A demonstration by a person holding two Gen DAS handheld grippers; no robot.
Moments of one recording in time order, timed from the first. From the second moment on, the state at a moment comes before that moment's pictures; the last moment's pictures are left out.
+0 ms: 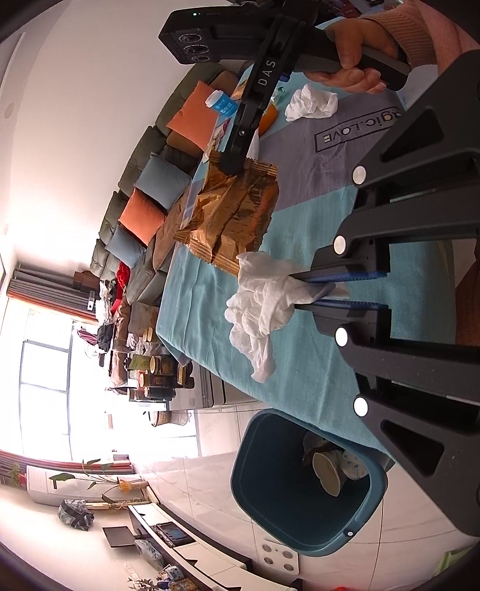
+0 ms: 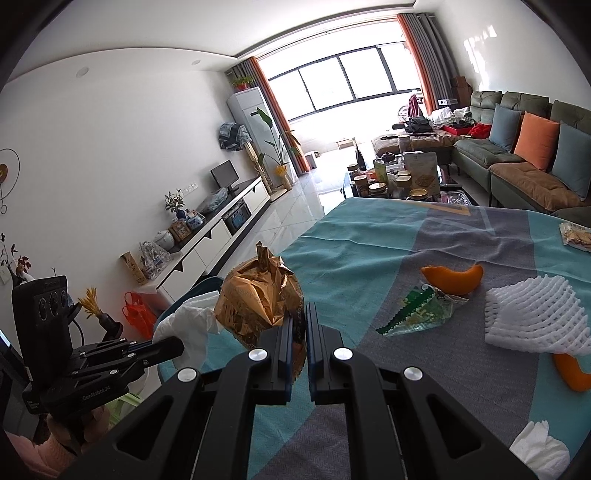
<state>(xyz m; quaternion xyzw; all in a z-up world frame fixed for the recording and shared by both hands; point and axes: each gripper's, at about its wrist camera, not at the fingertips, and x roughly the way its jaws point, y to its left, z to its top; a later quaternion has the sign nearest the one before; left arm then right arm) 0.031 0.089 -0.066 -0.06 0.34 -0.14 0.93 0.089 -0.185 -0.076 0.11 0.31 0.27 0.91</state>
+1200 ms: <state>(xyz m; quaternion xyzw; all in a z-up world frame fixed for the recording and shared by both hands) 0.023 0.162 -0.057 -0.09 0.33 -0.05 0.94 0.112 -0.088 -0.069 0.07 0.32 0.34 0.88</state>
